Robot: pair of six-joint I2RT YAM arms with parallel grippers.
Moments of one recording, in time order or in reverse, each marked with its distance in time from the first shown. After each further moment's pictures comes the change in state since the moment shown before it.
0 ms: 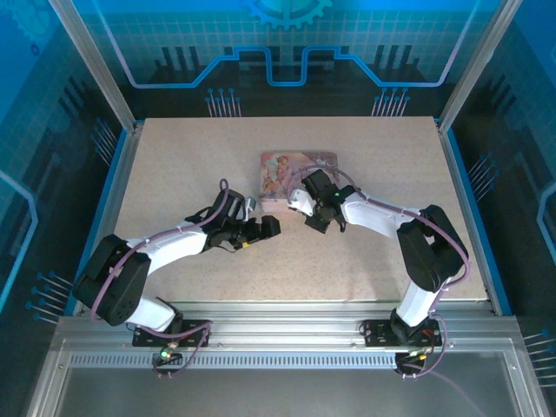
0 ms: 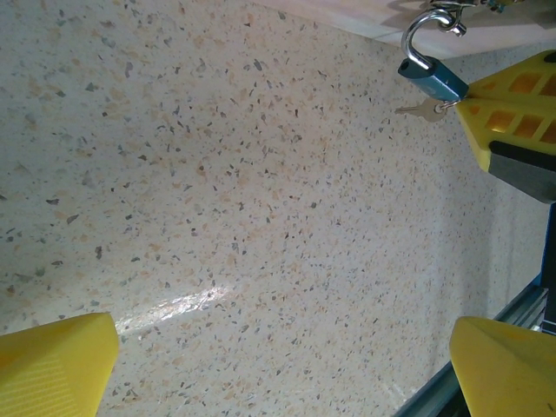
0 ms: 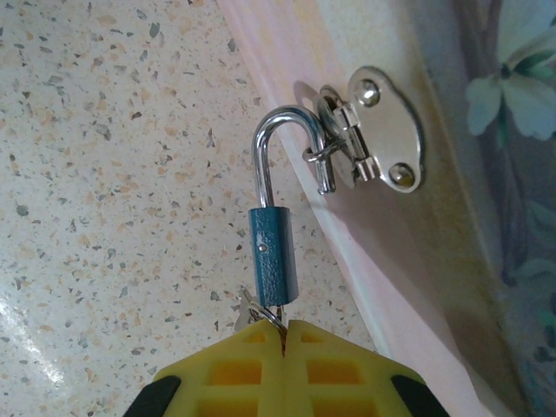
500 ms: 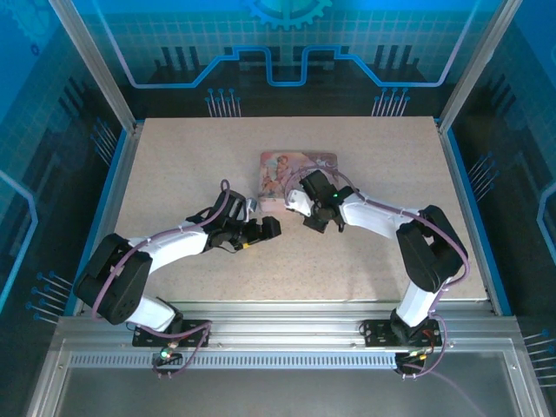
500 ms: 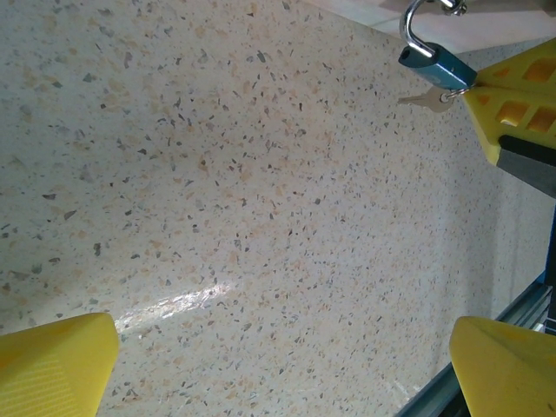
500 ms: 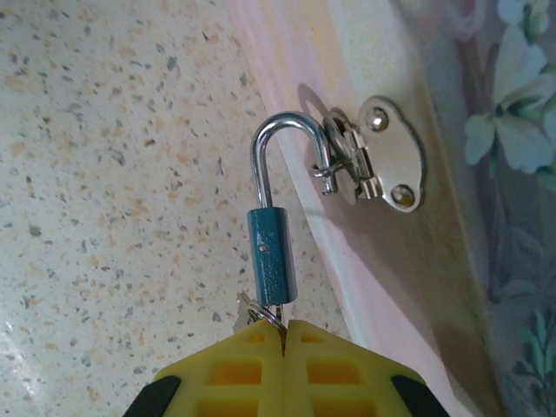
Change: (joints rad) left arm -0.005 0.008 0.000 0.000 0.000 0.000; right arm 0.028 0.000 0.000 0.045 0.009 -0.040
